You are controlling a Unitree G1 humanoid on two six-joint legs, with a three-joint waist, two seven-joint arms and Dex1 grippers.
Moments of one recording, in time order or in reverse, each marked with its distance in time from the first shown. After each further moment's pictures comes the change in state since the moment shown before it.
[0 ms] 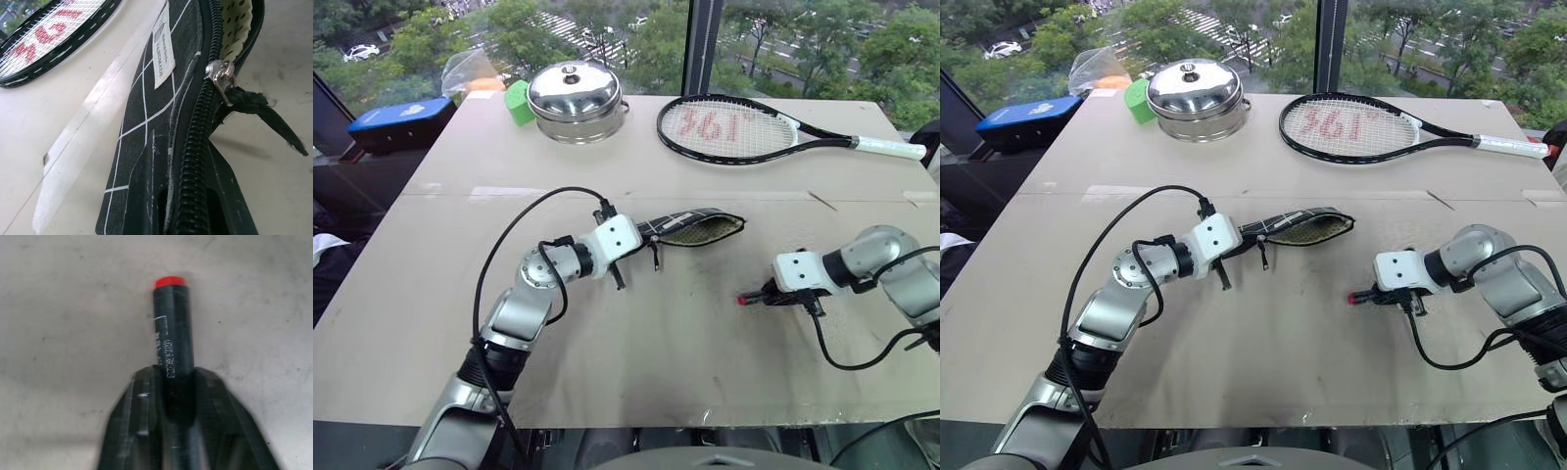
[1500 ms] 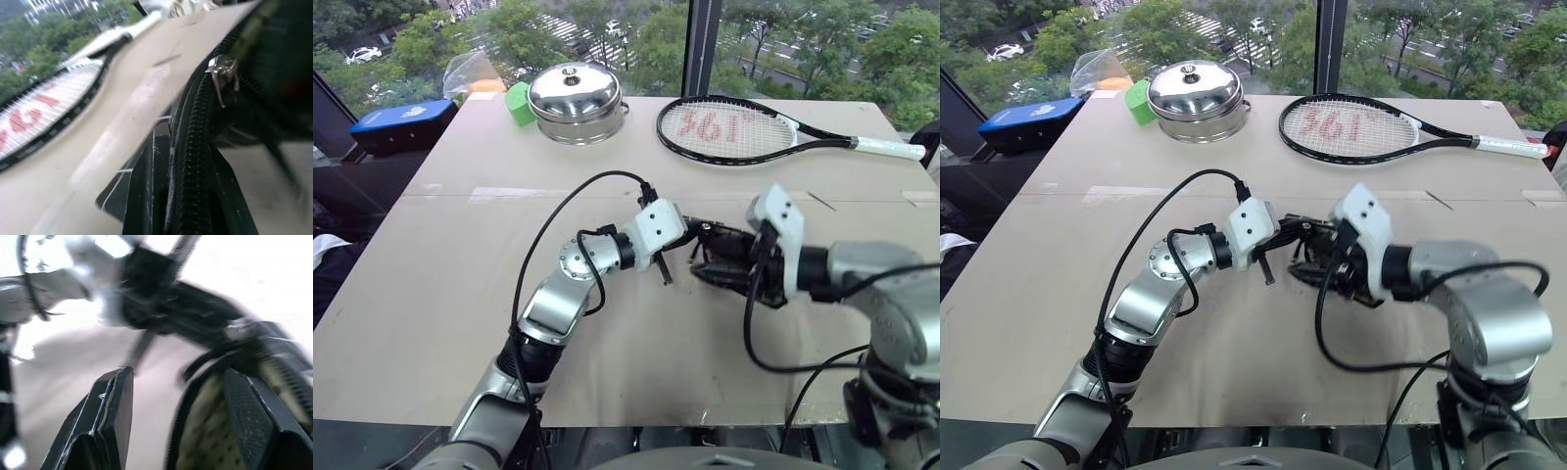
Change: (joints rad) left arm -0.106 -0.143 -0.096 -0.074 -0.094 0.101 0.014; right arm -0.017 0.604 -0.427 -0.924 0.215 1.507 -0.431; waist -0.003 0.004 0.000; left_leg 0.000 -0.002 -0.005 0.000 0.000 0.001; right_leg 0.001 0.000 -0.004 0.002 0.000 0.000
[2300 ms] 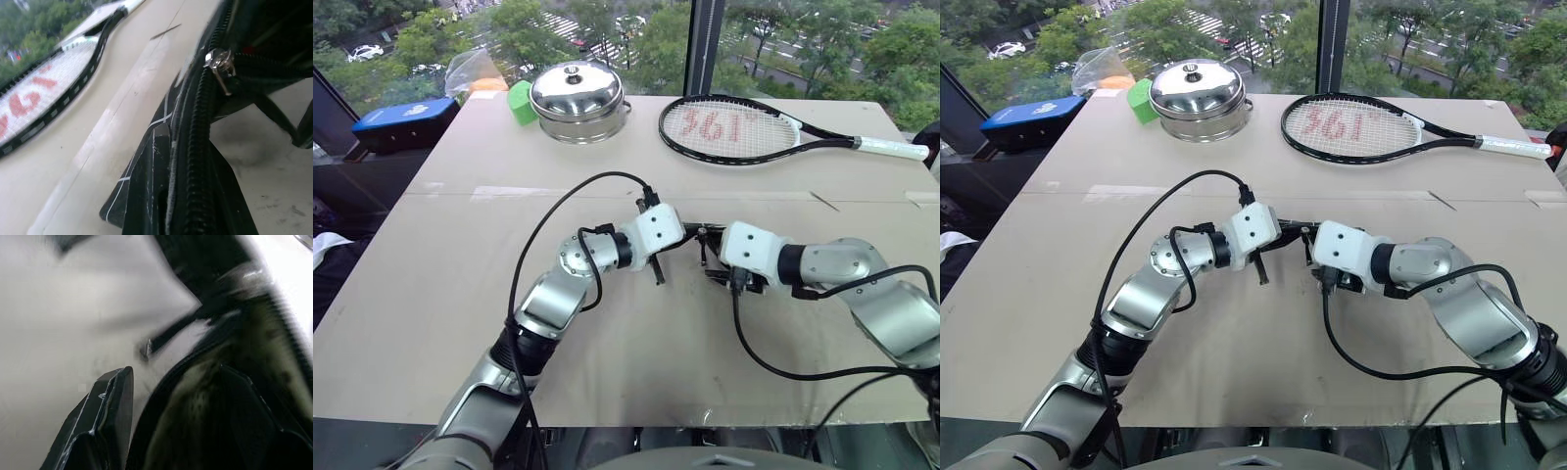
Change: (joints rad) left arm -0.042 0.056 -0.039 0.035 0.028 0.003 0.021; right arm 0.001 -0.508 0.481 0.292 -0.167 -0.888 -0.133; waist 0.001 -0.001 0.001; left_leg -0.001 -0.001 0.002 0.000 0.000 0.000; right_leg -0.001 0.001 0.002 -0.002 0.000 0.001
